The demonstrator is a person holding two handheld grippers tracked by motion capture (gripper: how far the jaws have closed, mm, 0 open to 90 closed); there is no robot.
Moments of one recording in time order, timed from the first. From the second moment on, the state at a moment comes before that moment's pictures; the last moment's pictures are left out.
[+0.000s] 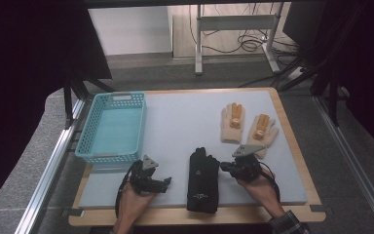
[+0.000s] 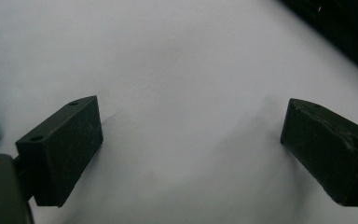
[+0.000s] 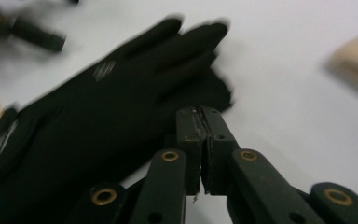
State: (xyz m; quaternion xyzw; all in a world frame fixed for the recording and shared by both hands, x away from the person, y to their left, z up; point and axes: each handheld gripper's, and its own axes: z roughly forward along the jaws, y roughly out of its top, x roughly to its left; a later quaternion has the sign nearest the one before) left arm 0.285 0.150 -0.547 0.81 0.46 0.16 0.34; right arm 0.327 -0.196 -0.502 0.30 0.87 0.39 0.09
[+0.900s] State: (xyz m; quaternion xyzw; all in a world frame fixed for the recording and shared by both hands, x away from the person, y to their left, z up) left arm 0.272 0.204 -0.554 0.79 0.48 0.19 0.33; right arm 0.305 -0.145 -0.534 0.27 0.88 0.40 0.03
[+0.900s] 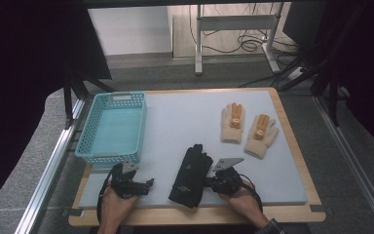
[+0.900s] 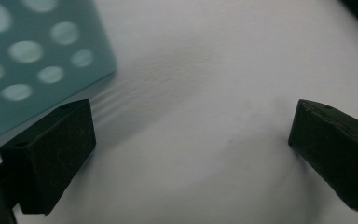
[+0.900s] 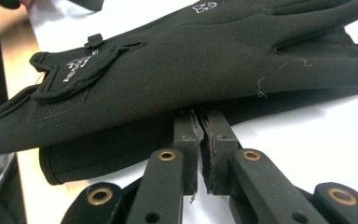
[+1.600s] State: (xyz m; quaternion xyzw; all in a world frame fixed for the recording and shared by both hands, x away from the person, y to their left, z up) left arm 0.273 0.211 -0.558 0.78 0.48 0.18 0.35; right arm 0.327 -0.124 -0.524 0.26 0.88 0.39 0.08
